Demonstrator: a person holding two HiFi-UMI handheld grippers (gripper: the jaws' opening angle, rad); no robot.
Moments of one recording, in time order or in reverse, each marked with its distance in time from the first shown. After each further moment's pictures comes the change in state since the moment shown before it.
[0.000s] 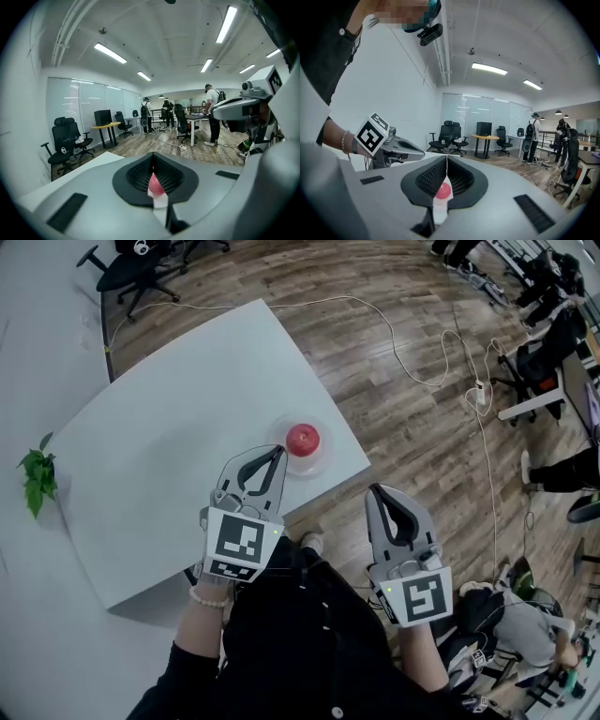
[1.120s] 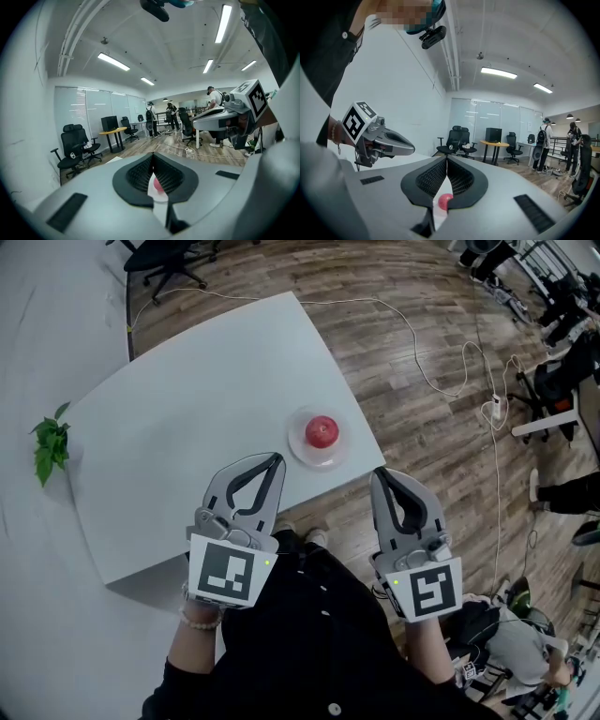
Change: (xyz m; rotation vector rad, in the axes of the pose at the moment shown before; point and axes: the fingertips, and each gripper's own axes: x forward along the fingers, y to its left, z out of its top) left arm -0.077 0.010 0.030 -0.043 -0.016 0.113; right arm 0.018 0.026 0.034 -0.056 -0.068 0.107
